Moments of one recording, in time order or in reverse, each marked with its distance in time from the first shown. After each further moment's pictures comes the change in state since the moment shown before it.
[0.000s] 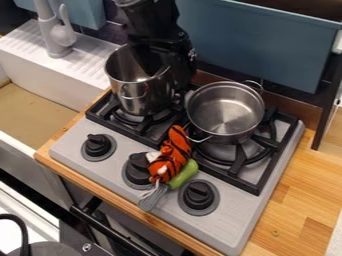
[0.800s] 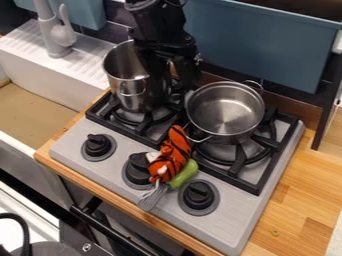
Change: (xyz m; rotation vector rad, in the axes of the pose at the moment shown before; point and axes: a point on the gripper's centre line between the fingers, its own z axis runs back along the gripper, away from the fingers) arm 0.002 0.008 -0.011 0.003 0.044 0.032
